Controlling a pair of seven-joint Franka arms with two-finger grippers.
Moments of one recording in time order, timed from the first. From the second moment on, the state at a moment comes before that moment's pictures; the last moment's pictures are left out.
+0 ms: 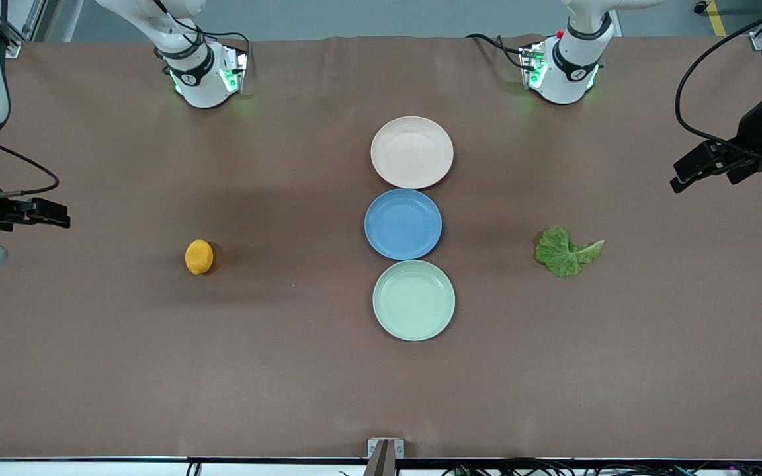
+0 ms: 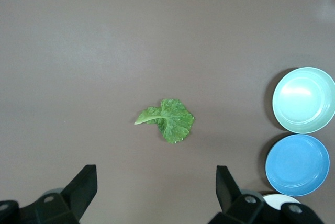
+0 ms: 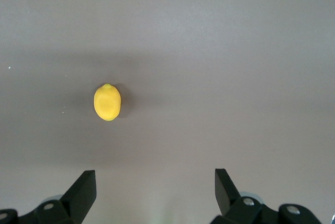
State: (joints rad) left arm 0.01 -0.02 -0.08 -1.59 -0.03 1.64 -0.23; right arm -0.14 0.24 0.10 -1.42 -0.10 1.52 -0.11
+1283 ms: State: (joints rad) left arm 0.01 -0.01 -0.08 -1.59 -0.03 1.64 -0.23; right arm -0.03 0.03 0.01 -1.62 -0.03 1.56 -0.12
